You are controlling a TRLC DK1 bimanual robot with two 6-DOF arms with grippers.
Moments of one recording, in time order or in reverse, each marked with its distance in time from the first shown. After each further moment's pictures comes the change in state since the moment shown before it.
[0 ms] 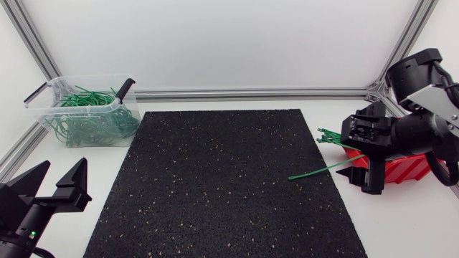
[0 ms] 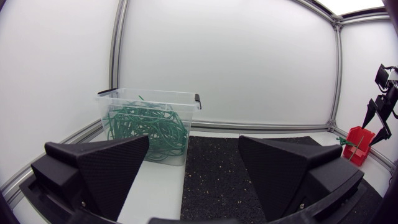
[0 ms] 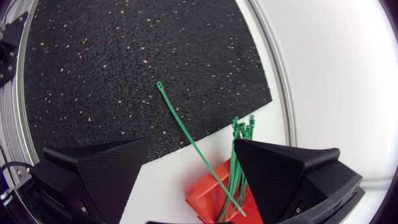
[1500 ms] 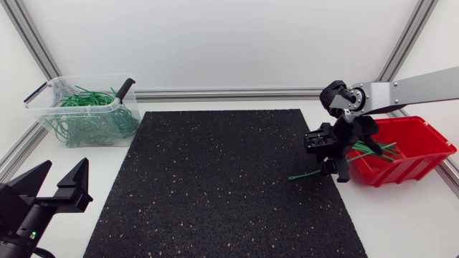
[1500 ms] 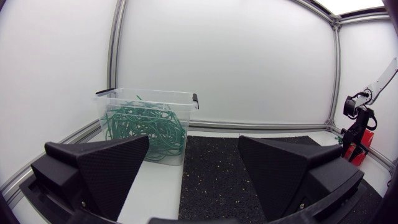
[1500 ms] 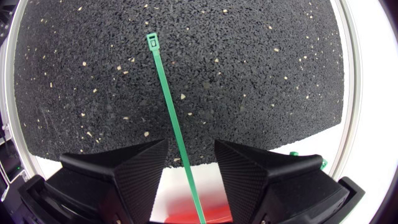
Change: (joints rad) left arm -0.013 0.000 0.000 -0.001 0.000 0.000; right arm -0.024 0.661 0.270 -0.015 0.085 -0.224
